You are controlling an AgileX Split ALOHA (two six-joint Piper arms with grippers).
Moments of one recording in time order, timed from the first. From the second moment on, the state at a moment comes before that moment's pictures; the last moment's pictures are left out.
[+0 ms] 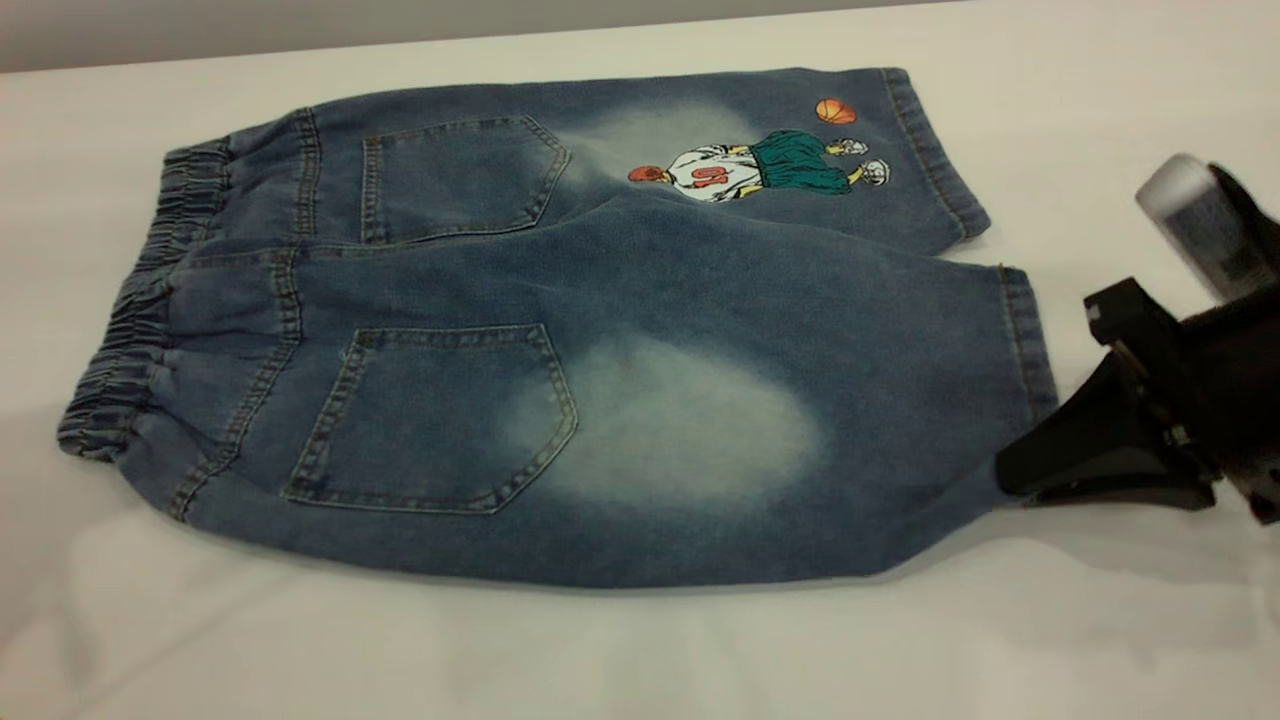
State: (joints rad) left arm 0.02 1.19 -0.59 -0.21 0.29 -0.08; right arm -0.05 2.14 -0.53 1.71 0.80 -1.57
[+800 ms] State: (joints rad) left arm 0.03 1.41 -0.59 -0.20 0.33 -0.08; right arm 0.04 2.08 -0.55 1.70 0.71 -1.57
